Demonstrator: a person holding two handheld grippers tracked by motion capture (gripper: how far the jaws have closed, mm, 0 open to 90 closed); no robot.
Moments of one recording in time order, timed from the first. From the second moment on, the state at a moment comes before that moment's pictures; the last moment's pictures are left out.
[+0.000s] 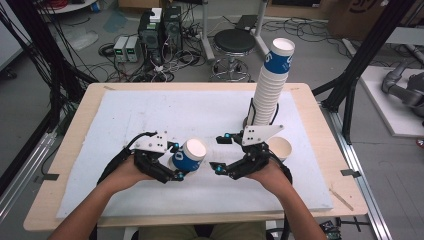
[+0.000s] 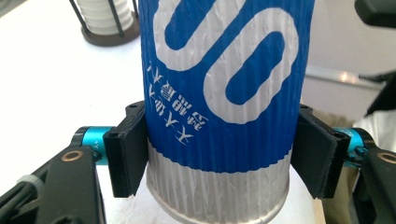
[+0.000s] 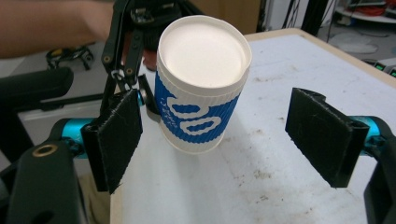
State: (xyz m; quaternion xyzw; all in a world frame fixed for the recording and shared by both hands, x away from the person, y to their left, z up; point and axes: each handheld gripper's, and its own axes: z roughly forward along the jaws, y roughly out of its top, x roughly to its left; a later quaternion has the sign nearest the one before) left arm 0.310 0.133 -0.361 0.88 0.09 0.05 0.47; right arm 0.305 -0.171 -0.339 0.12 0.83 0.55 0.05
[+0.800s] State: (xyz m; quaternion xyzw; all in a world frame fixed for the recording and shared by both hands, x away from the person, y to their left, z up) left arm 0.309 0.113 -0.358 0.91 0.06 0.02 0.40; right arm 0.314 -0.133 -0.324 0.04 0.89 0.45 0.03
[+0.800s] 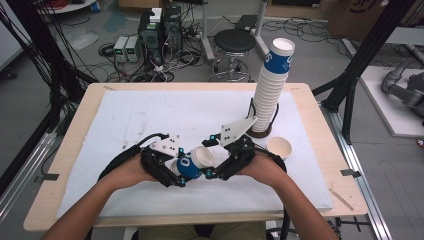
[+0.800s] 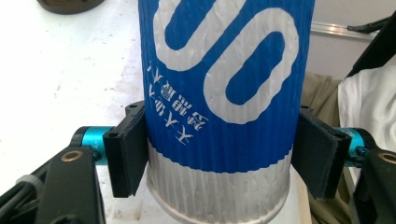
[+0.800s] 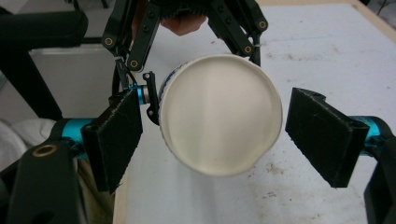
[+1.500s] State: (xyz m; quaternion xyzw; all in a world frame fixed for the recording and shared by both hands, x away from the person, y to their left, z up) left arm 0.307 0.105 -0.365 0.92 0.04 0.00 0.39; right arm 0.319 -0.105 -0.331 -0.01 0.93 0.37 -0.01
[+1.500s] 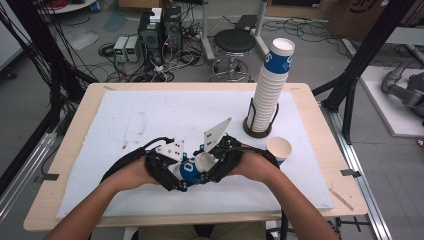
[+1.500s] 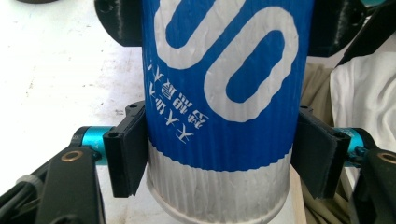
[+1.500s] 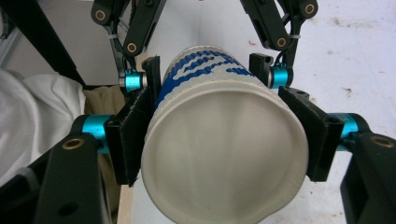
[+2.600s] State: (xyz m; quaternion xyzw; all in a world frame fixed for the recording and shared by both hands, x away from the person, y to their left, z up) left arm 0.299 0.148 -0.391 0.82 0.11 0.03 0.56; right arm 0.324 -0.146 -0.336 0.03 0.91 0.41 -0.01
